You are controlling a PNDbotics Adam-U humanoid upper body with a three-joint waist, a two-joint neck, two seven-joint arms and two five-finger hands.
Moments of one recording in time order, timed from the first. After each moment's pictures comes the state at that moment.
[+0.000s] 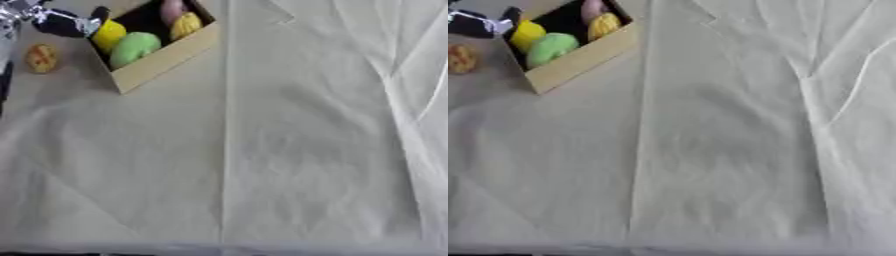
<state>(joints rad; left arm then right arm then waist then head) -1.07 0.54 -0.03 -0.90 -0.81 -0.65 -0.18 0.02 -0.81 -0.20 -1.99 -0.37 -0.49 -0.04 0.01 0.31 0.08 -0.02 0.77</state>
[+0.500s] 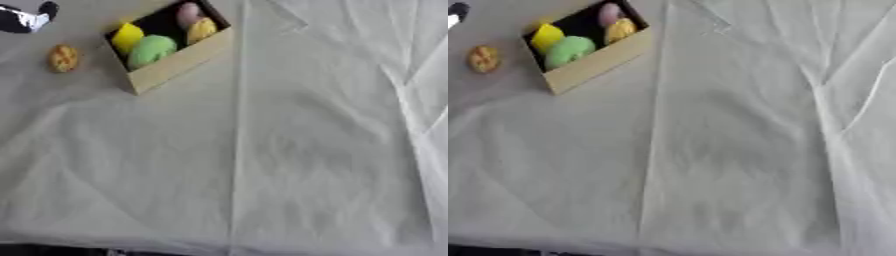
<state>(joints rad) -0.99 0.67 -0.01 -0.91 -0.71 -0.60 -0.29 0.05 -0.81 -0.20 -1.99 -0.37 -0.49 -0.06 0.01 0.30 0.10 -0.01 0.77</state>
